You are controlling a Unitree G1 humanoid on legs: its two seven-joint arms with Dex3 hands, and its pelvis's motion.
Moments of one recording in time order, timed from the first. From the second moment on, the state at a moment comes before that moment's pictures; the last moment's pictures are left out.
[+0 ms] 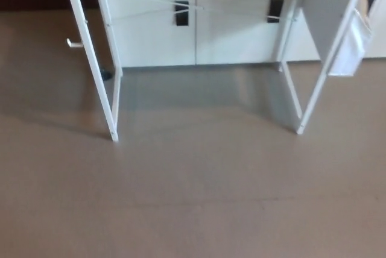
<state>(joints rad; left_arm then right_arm) 0.30 0.51 -0.01 1.34 0.21 -0.30 0.03 0.29 -0.48 -0.04 1.36 -0.18 -0.23 -0.05</state>
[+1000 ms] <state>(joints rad) 0.31 0.52 -0.03 1.34 0.23 -0.31 0.05 0.28 -0.47 -0.04 1.36 -0.19 -0.23 -0.04</state>
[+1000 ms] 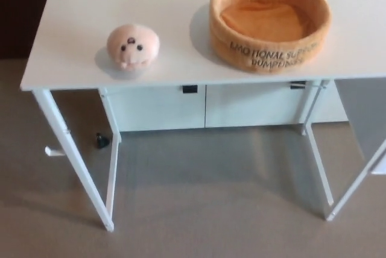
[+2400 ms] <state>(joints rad) 0.31 0.52 -0.05 1.34 0.24 -0.31 0.04 0.28 -0.47 -0.05 1.36 -0.19 -0.22 -0.04</state>
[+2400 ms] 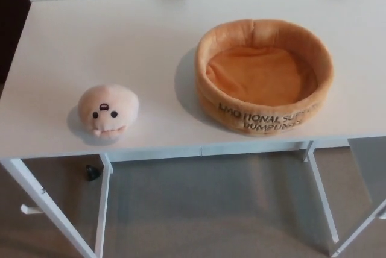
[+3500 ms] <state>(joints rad) 0.33 0.53 0.05 1.25 0.20 -0.43 0.06 0.29 -0.45 -0.05 1.36 -0.19 -0.23 -0.04</state>
